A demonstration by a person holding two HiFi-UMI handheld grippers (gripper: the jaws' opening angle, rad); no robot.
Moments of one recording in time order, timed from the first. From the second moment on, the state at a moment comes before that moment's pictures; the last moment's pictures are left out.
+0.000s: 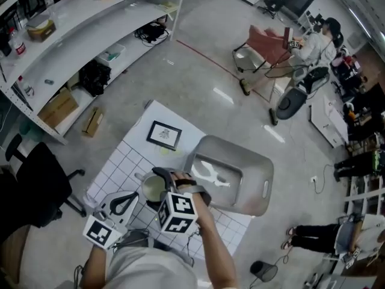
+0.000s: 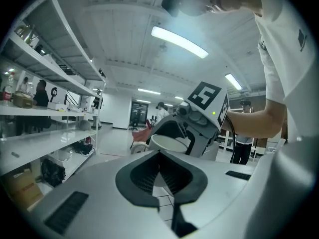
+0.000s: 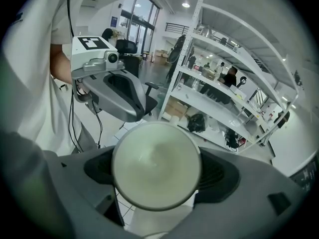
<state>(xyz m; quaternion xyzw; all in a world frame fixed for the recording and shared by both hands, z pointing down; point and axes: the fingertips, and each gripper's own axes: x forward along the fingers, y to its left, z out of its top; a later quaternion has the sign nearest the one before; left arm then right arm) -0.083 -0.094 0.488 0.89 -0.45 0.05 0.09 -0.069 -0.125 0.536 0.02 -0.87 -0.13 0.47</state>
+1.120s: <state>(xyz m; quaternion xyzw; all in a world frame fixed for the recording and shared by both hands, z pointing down) -0.095 -0.072 0.558 0.87 -0.46 0.11 0.12 -0.092 -0.098 0.716 -0.01 -0.85 -0.07 0.52</state>
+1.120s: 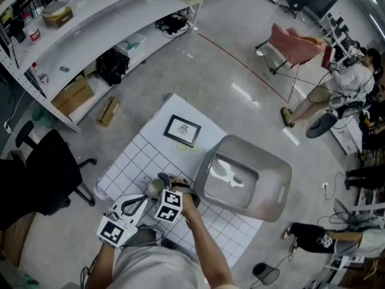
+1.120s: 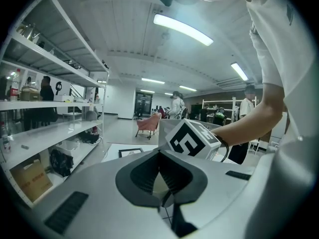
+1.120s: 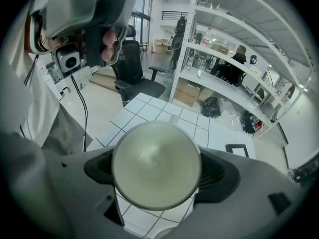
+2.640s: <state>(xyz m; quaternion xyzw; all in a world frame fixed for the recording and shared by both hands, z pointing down) -0.100 -0.076 0.563 0.88 -0.45 0.13 0.11 -0.081 -0.094 0.740 0.02 -0.86 -0.01 0.51</state>
